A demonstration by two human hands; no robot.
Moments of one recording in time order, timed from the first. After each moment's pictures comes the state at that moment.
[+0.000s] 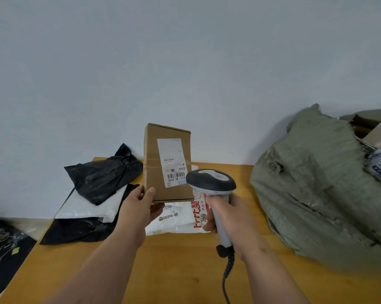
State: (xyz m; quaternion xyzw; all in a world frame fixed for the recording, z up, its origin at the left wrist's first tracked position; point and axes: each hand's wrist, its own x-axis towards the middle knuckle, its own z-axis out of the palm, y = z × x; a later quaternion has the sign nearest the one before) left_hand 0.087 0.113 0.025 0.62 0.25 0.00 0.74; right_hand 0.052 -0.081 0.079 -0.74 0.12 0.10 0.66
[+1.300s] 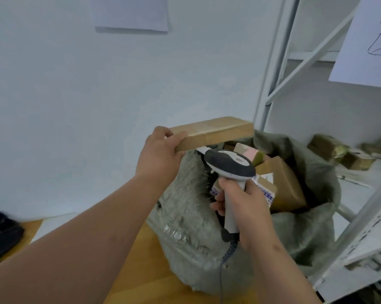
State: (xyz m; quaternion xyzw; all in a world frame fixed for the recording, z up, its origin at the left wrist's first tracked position) left_hand 0.184 -0.257 0.187 0.88 -0.23 0.25 0.33; right_hand 0.051 -0.393 0.172 -0.66 0.20 -0.17 0.70
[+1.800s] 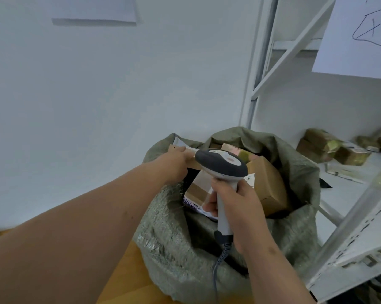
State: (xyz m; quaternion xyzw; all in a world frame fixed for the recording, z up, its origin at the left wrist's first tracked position) left_hand 0.230 -0.362 0.183 0.95 -0.29 -0.06 0.09; right_hand 0.068 -0.465 0.159 -0.65 0.17 -0.15 0.72
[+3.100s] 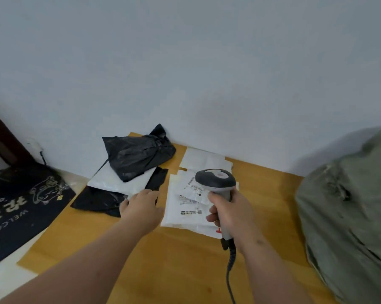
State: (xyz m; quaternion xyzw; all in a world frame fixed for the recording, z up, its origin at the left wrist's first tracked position) left_hand 0.106 0.163 -0.030 0.95 0.20 -0.14 0.17; right_hand 0.130 -0.043 0.030 -0.80 0.07 0.19 0.57
